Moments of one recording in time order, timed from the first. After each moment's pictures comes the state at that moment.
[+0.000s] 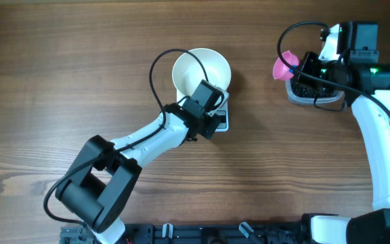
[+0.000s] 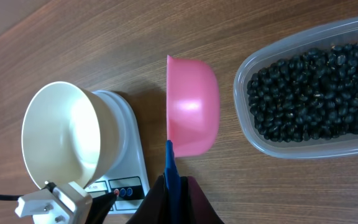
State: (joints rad) left arm -0.67 1.81 1.05 -0.33 -0.01 -0.01; right arm -0.02 1.50 1.38 -0.90 -0.26 0.35
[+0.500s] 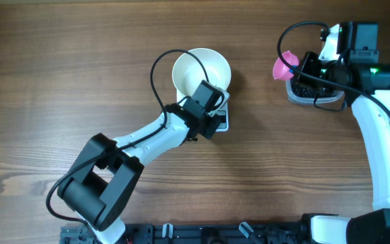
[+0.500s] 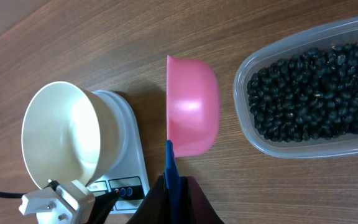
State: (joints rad) left arm -0.67 1.83 1.05 -0.31 0.00 -0.01; right arm -0.02 1.50 1.38 -0.90 -0.26 0.35
